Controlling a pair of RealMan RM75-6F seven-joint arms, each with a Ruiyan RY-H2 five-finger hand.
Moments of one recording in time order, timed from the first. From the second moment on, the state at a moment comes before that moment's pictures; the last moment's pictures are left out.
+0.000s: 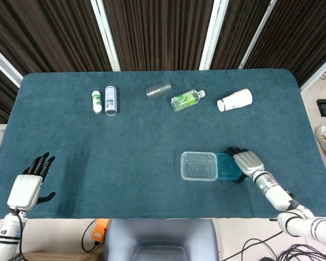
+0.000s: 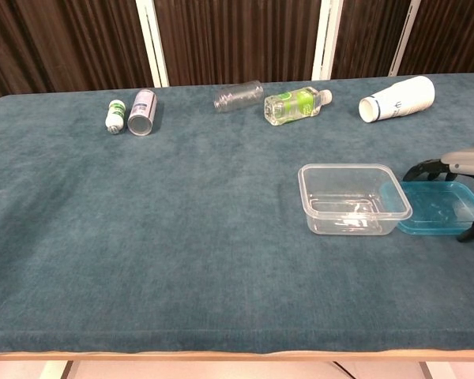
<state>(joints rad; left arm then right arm) -0.22 -1.25 -0.04 -1.54 1.47 1.37 0.22 0.63 -1.35 0.03 -1.23 -1.25 0.66 -0.03</state>
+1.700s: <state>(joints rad) -0.22 -1.24 -0.02 -1.54 1.49 1.36 0.21 0.59 -1.34 0.12 -1.66 -1.22 0.93 -0.25</state>
